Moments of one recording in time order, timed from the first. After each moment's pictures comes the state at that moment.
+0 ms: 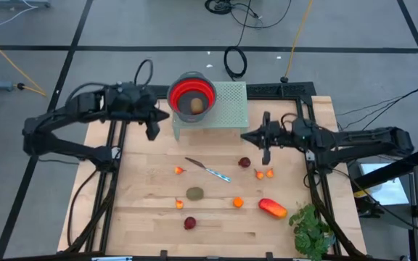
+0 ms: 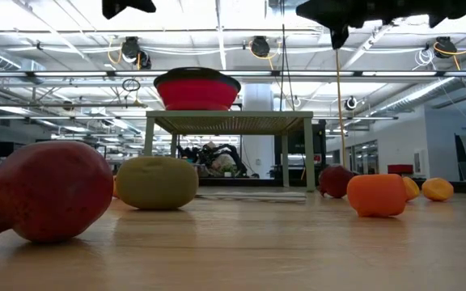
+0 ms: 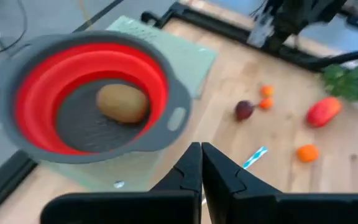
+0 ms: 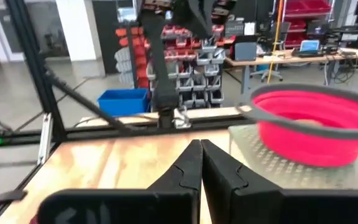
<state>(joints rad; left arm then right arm) 0.23 1.07 1.34 -0.86 -0.05 -0.22 -0.04 0.94 0.61 0.31 0.01 0.06</state>
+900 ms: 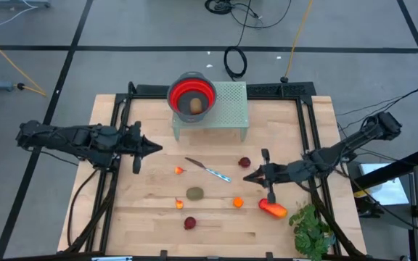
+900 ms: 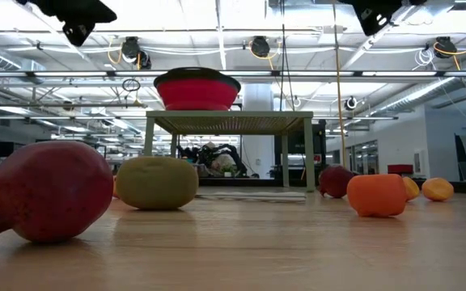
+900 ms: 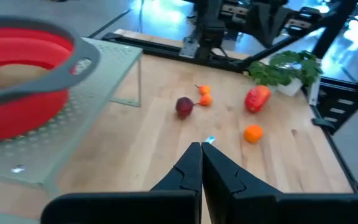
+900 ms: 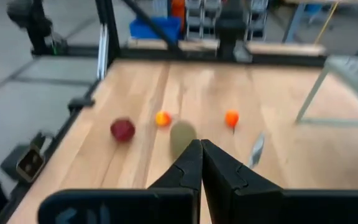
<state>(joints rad) -0.17 0.63 0.68 -0.39 -0.22 -0.25 0.48 1.07 0.69 0.02 0.37 0.16</state>
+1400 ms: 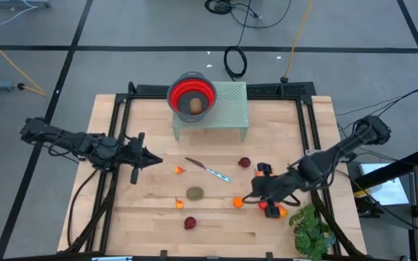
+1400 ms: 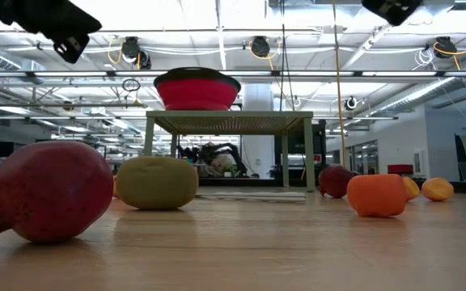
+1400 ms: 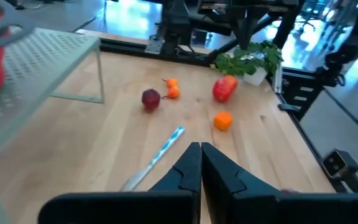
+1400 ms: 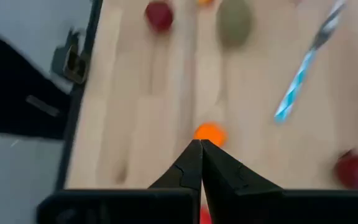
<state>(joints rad) -0.30 0.55 0.48 -0.21 -0.21 -0.24 0.54 1.34 1.14 -0.71 0.12 0.48</state>
